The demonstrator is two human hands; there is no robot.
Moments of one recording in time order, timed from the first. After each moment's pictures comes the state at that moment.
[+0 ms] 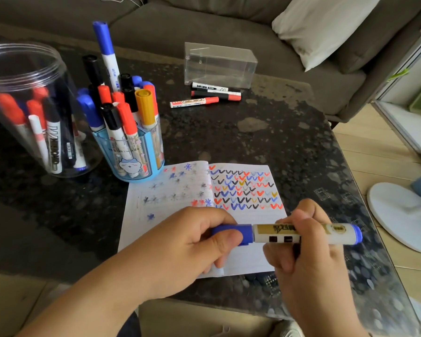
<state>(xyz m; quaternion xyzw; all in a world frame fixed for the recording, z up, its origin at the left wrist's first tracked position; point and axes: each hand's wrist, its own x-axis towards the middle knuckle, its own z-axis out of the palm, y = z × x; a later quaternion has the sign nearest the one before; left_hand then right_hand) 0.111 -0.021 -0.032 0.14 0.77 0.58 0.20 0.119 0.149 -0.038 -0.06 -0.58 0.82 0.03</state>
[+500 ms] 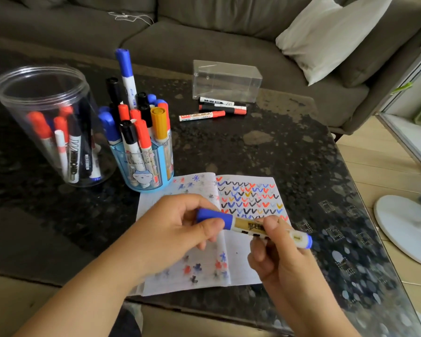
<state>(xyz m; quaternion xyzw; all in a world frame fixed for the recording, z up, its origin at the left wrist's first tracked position) 0.101 -0.039 -0.034 0.05 0.76 0.63 0.12 0.111 0.140 -0.055 -0.09 -0.55 0.83 -0.10</state>
